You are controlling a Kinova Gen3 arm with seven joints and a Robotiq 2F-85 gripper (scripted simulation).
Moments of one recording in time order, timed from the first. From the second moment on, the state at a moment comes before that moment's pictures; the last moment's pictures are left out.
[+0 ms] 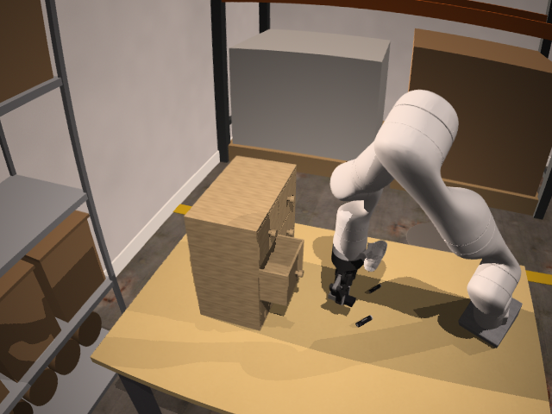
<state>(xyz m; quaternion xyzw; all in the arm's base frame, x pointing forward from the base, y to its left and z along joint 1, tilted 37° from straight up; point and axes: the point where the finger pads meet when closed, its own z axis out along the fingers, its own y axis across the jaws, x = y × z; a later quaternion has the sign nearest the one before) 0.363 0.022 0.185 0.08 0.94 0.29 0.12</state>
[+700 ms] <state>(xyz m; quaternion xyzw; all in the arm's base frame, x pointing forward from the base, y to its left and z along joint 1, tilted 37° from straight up) 0.371 -0.002 0.171 -0.02 0.95 0.28 0.15</state>
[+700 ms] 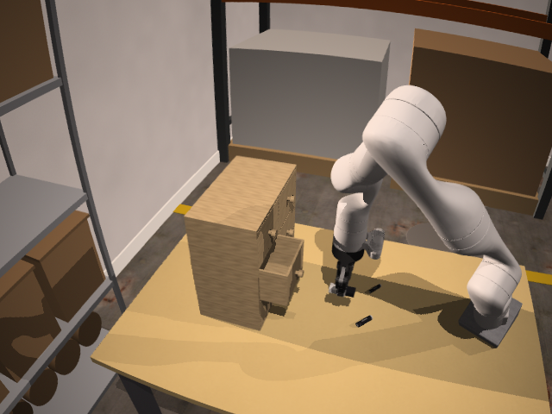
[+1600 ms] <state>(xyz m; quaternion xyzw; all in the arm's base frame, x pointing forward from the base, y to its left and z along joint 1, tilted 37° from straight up) 0.362 -0.015 0.187 -0.03 0.95 0.28 0.14</state>
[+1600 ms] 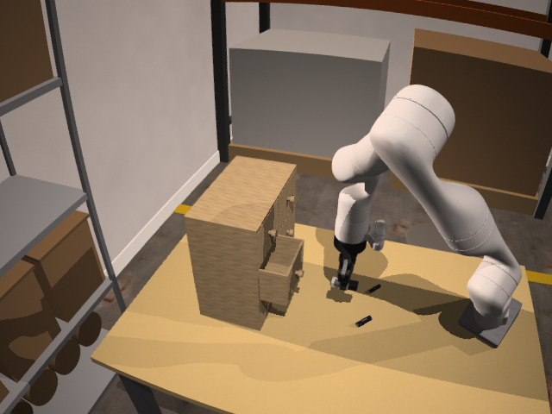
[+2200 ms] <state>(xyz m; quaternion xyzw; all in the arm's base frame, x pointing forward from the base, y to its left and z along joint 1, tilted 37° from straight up) 0.343 -0.054 0.244 -0.03 0.95 0.28 0.14</state>
